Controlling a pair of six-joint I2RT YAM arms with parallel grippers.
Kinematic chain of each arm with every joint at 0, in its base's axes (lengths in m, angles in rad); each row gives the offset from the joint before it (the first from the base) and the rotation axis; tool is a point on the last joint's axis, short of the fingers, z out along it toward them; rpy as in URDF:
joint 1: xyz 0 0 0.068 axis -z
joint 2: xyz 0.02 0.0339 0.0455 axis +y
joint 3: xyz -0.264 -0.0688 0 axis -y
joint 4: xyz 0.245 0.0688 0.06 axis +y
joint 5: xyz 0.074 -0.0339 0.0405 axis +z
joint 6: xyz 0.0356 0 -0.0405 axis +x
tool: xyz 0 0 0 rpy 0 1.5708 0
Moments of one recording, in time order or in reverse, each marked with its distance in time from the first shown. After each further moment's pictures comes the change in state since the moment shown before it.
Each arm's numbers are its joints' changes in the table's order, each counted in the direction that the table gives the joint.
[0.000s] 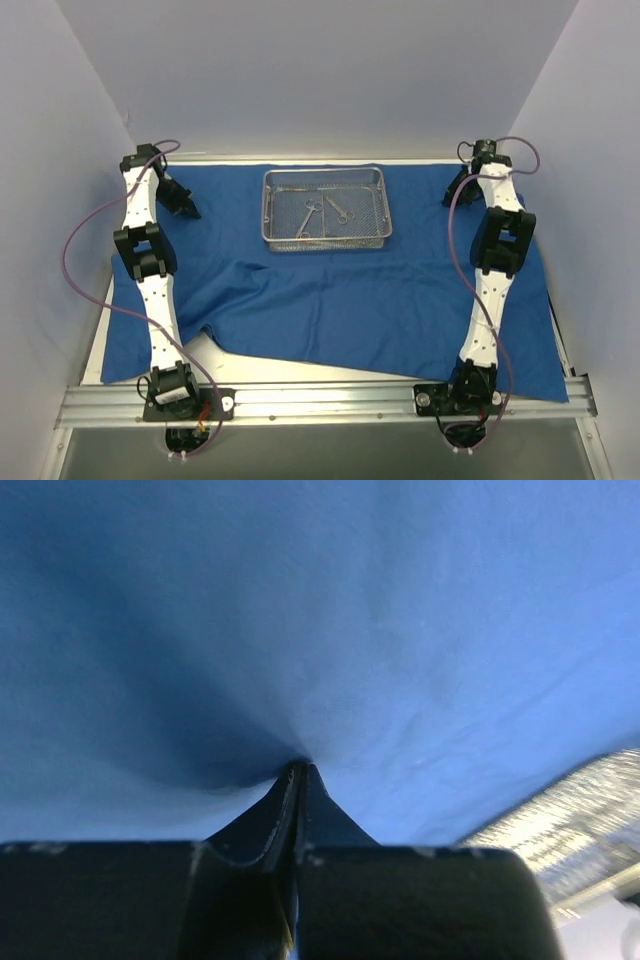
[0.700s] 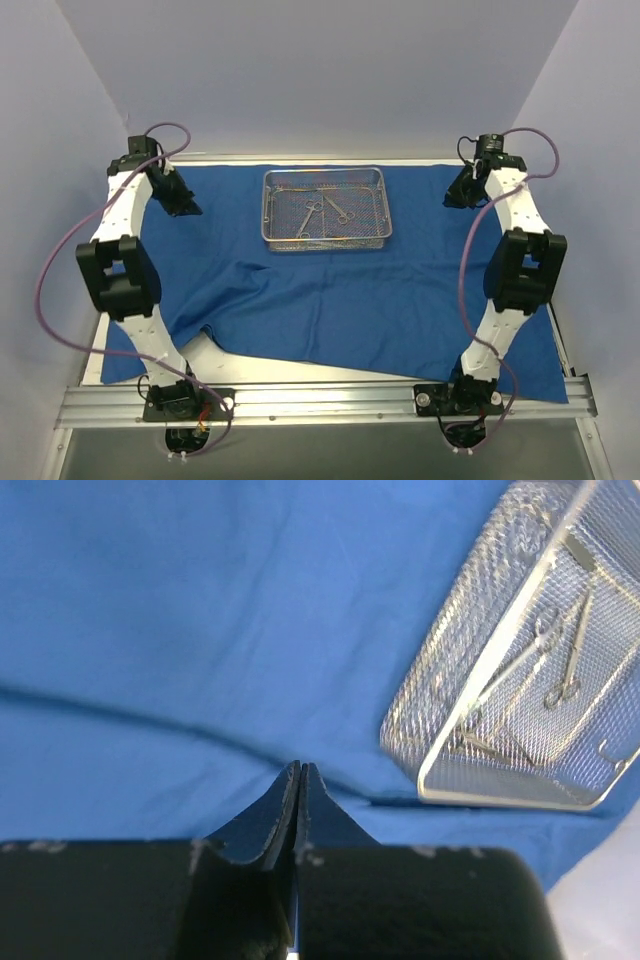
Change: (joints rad) left arm 0.062 -0.886 -0.974 -0.389 -0.029 0.130; right arm -0.071 -0.650 -0.539 -0.030 -0.089 0.056
